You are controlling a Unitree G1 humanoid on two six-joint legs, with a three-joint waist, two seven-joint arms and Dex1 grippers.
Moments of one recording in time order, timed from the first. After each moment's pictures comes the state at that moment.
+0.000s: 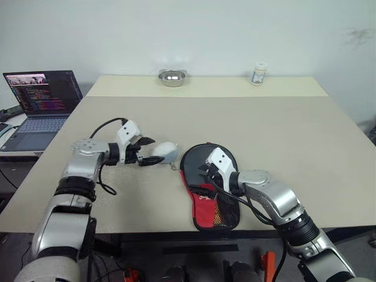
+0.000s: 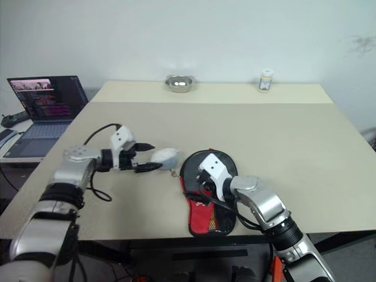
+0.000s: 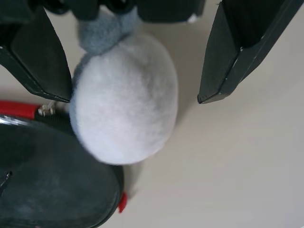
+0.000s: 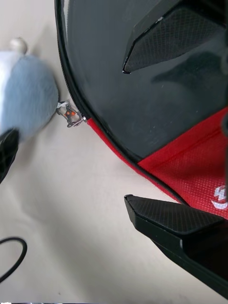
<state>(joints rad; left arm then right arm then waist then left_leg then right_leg) -0.92 0.65 -0.09 0.92 -0.08 -0.05 -1.23 -0.56 -0.28 0.38 -0.10 0.25 0.74 0.64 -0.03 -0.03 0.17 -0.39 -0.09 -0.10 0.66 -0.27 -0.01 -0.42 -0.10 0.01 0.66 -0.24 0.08</state>
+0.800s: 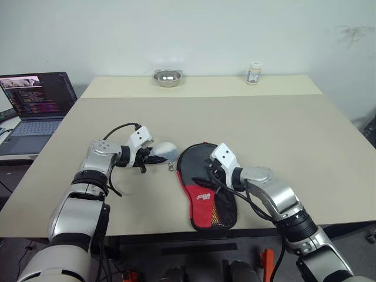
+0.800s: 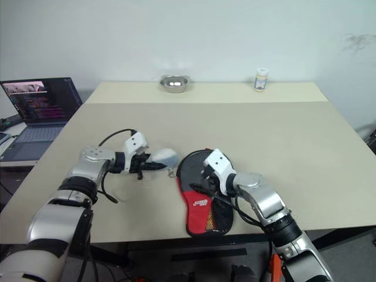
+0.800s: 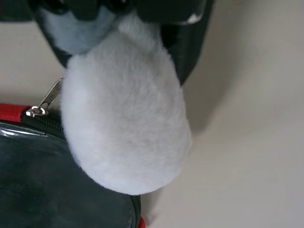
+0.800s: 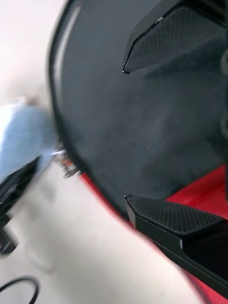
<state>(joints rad) -0.99 0.59 -0.10 1.15 0.02 -0.16 -1.23 -0.58 -0.27 0.35 0.01 0.17 0.66 0.62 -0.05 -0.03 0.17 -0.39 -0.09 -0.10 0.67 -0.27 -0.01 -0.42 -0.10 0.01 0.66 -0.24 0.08</state>
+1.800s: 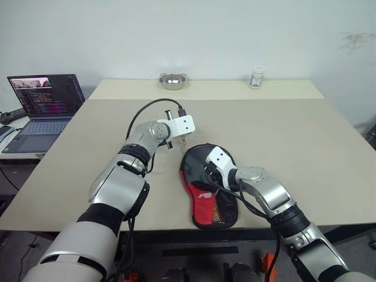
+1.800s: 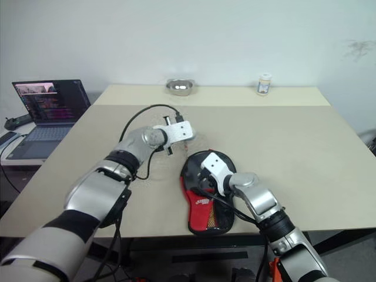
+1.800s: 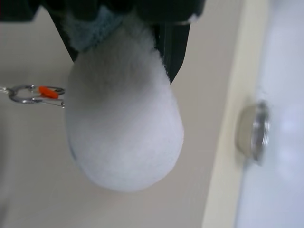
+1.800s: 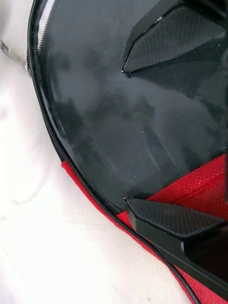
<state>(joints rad) -1.32 0.32 -0.44 1.39 0.57 -0.20 -0.37 -0.61 -0.24 0.39 0.10 0.09 0.69 0.65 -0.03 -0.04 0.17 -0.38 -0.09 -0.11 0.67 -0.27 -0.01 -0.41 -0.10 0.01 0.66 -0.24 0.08</state>
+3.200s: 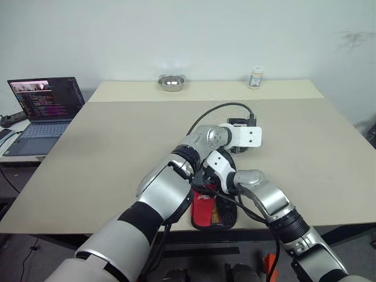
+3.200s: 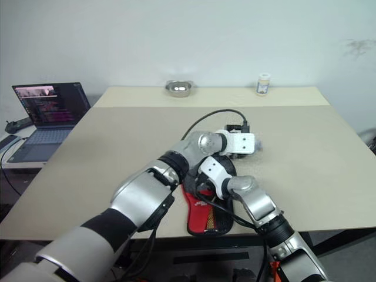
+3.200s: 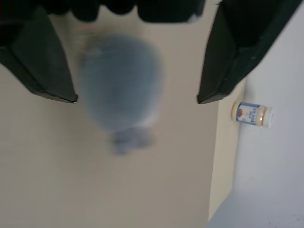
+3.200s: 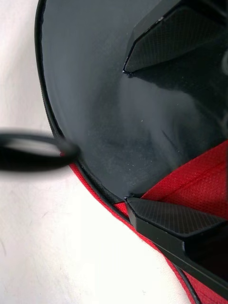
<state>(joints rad) -1.42 -0.03 -0.38 1.41 0.55 -0.40 -0.49 -0.58 -0.23 0.41 0.06 0.05 0.69 0.65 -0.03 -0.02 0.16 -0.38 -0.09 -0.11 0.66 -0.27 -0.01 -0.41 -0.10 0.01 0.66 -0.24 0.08</state>
